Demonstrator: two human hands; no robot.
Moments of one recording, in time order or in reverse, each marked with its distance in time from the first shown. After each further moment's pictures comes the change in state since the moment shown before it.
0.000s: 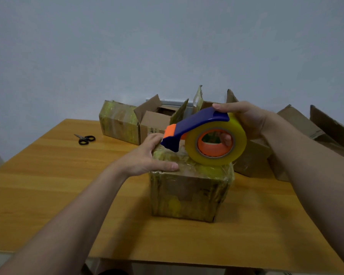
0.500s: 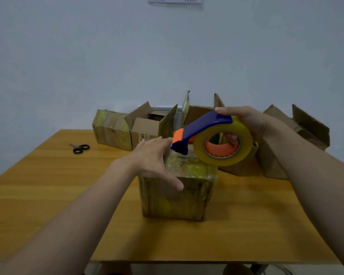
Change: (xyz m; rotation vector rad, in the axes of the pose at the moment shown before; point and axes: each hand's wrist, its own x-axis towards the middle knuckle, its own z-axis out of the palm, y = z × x) left_hand 0.020 0.051 0.016 0.588 -0.070 -0.006; right_hand -0.046 0.015 -0.015 0.026 0.131 -0.114
